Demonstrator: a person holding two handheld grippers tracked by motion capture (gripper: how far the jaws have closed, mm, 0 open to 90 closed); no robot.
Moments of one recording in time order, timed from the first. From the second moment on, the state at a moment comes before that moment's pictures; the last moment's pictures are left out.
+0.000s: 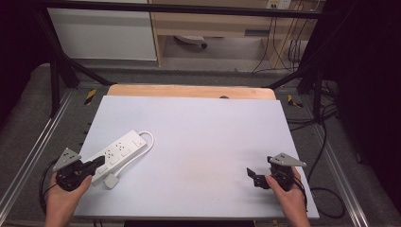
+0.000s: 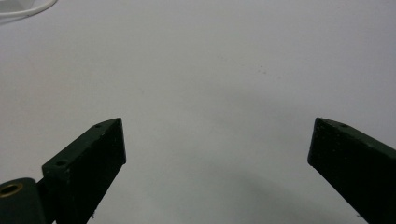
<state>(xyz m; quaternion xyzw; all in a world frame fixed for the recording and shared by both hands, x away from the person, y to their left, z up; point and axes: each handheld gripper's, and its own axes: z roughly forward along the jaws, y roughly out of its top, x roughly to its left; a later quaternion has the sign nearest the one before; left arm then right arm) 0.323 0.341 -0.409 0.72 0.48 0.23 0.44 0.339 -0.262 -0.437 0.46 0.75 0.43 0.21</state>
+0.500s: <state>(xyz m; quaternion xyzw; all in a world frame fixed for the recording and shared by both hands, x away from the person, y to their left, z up) 0.327 0.335 -0.422 0.75 0.48 0.20 0.41 0.340 -0.266 -0.438 0.47 0.74 0.42 0.22</state>
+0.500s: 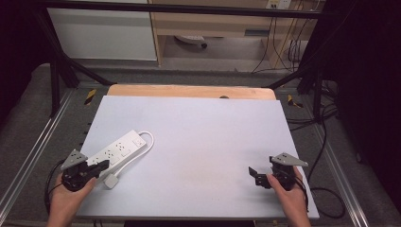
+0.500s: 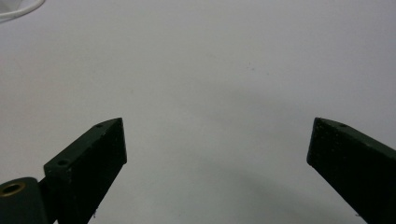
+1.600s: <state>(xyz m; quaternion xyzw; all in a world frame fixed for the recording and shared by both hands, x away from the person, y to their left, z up) 0.335 0.347 -0.431 0.75 0.50 0.20 0.39 0.339 -0.267 -0.438 0.47 0.74 0.42 0.21</state>
